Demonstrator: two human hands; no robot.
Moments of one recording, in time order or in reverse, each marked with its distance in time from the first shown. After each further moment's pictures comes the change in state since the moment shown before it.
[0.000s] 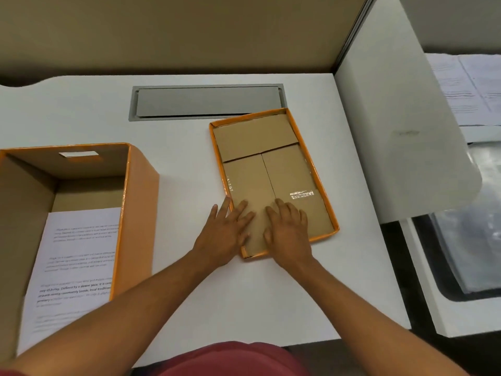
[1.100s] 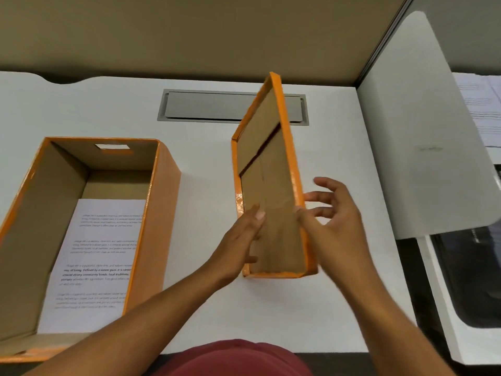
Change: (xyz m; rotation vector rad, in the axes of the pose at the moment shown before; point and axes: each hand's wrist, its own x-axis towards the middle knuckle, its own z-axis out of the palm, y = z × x) left_hand -0.066 0.062 -0.080 -1.405 0.070 -0.359; right_hand -0.067 -0.020 -0.148 1.154 0.296 0.157
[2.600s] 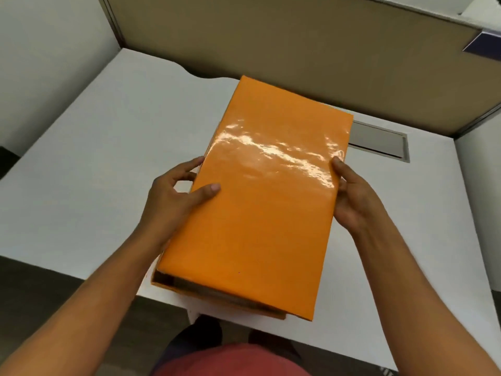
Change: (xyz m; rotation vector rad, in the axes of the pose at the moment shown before) left_hand -0.170 -0.035 -0.349 0.029 0.690 0.221; right_hand 0.006 -0.083 0.248 0.649 -0.321 0.419
